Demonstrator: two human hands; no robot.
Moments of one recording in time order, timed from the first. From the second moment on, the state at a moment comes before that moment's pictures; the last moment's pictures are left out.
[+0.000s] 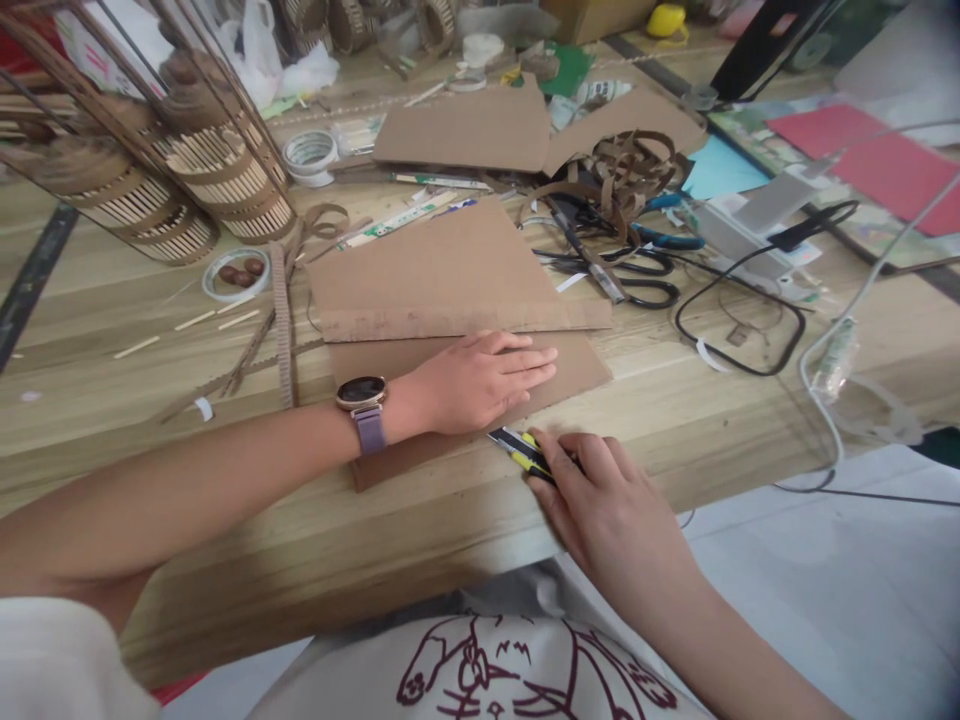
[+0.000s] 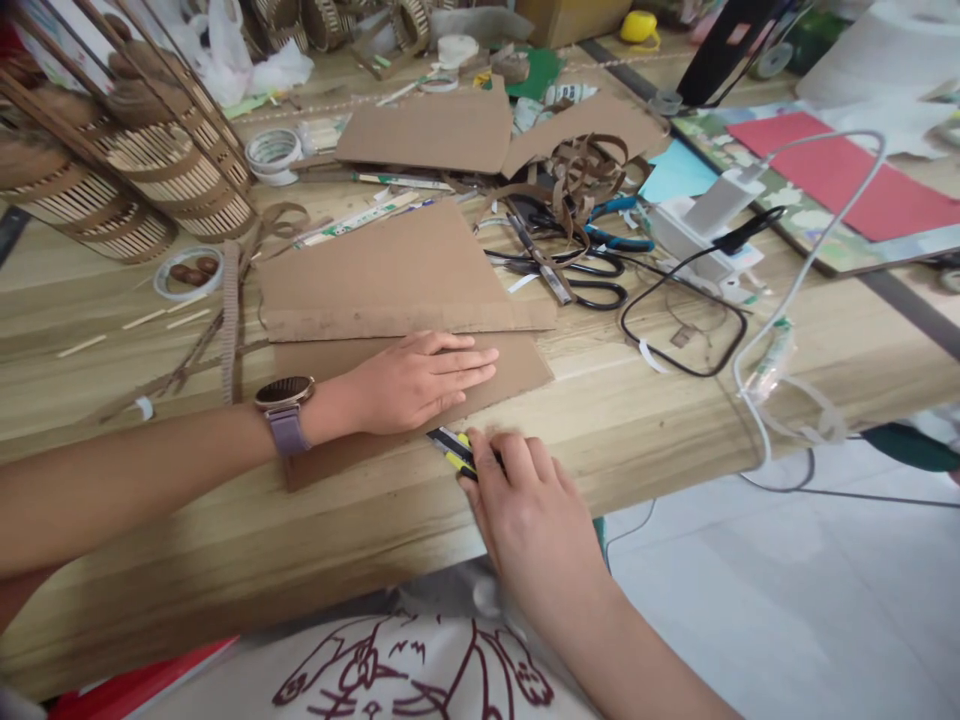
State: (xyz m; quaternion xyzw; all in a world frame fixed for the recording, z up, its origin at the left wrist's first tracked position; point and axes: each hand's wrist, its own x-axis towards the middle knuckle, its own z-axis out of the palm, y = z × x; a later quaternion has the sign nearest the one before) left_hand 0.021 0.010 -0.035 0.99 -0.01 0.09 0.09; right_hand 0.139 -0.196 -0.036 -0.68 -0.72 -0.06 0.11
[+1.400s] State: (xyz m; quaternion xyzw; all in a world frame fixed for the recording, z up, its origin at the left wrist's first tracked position) left_hand -0.034 0.035 -0.034 0.99 -0.06 0.13 0.08; right_hand 0.136 -0.198 -0.036 -0.68 -0.72 -0.07 0.12
